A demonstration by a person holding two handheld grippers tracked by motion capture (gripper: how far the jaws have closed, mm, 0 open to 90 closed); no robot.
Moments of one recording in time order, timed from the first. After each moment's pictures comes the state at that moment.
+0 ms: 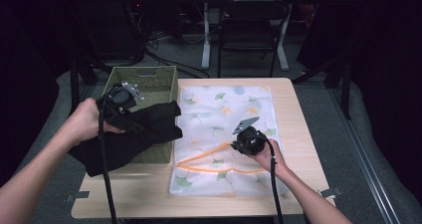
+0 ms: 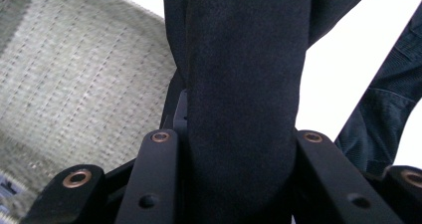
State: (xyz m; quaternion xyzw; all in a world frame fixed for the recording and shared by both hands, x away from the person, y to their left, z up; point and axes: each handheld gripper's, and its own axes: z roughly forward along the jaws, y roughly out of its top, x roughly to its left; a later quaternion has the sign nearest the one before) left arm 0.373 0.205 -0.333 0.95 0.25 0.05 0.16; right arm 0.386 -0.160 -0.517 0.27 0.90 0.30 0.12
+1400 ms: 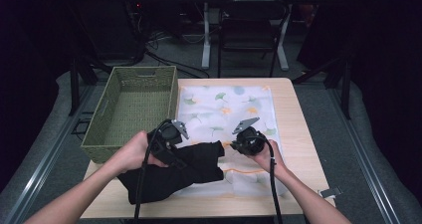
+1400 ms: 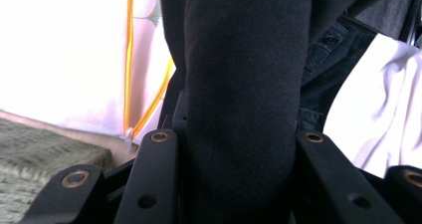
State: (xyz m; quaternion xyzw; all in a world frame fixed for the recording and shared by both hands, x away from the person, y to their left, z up) left arm 0.341 0.112 -0.411 0.97 0.16 -0.07 0.19; right arm 0.385 -0.159 -0.518 0.28 0.90 0.31 0.13
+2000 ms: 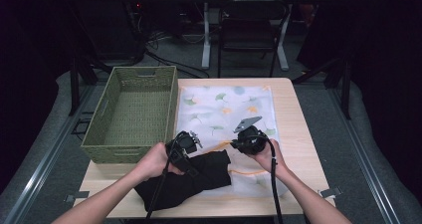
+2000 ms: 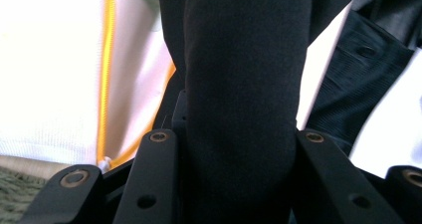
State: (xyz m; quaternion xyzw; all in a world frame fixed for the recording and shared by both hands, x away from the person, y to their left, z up) left arm 0.356 0.084 -0.482 0.96 0.21 -0.10 0.17; right arm 0.382 -0.160 -0.510 0.28 0.89 0.33 0.13
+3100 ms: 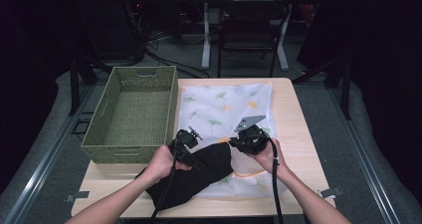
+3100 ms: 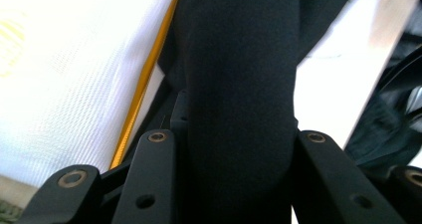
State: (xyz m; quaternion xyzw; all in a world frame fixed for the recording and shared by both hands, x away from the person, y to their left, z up) left arm 0.373 0.083 -0.501 0.92 0.32 -0.10 0.23; right arm 0.370 -0.158 -0.488 0.27 0.88 0.36 0.13
